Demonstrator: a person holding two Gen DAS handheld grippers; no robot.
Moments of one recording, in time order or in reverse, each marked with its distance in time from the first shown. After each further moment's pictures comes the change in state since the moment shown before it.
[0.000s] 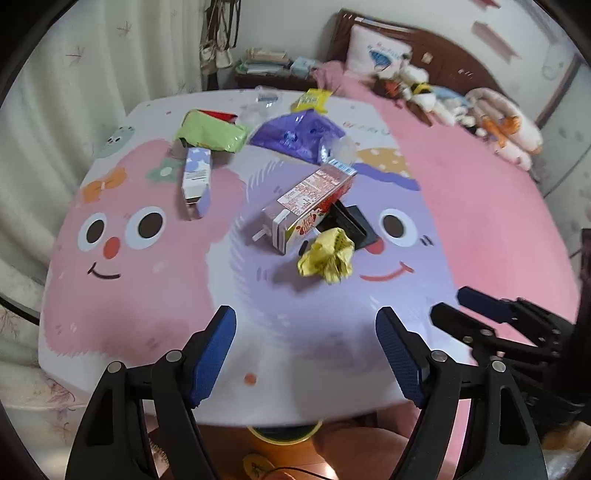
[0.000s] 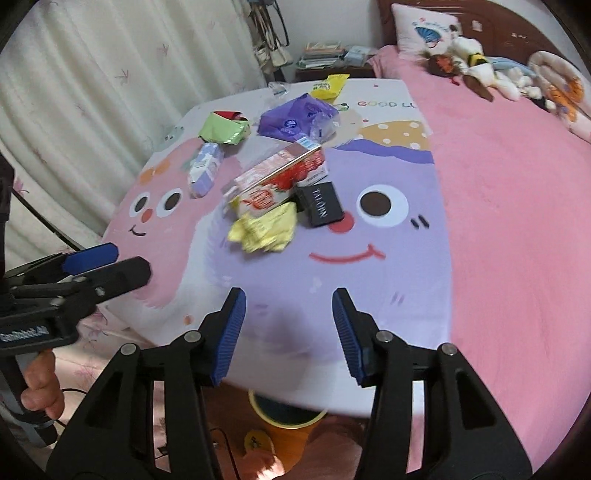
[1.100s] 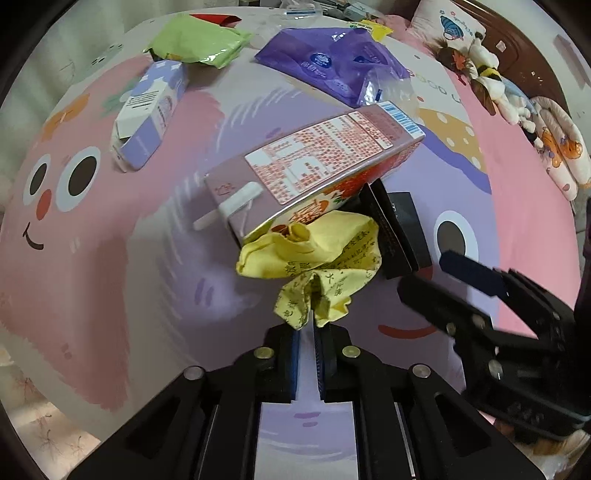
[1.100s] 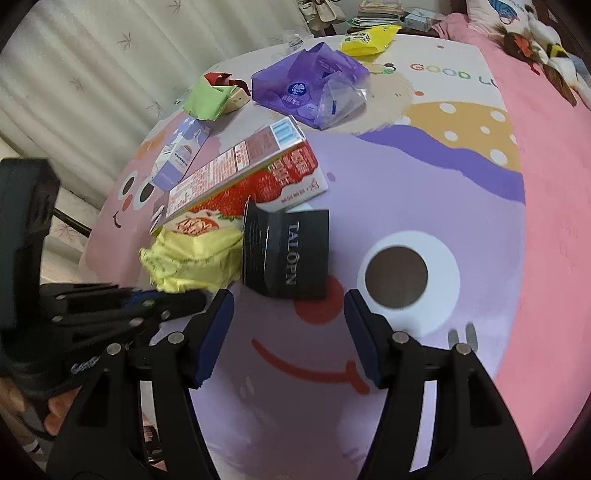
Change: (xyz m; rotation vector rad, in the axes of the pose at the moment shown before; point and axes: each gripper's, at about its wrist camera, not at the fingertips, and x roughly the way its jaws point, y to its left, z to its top) left arm 0.178 -0.027 0.062 -0.225 0.209 0.035; right arm 0.149 -0.057 0.078 -0.137 0.158 0.206
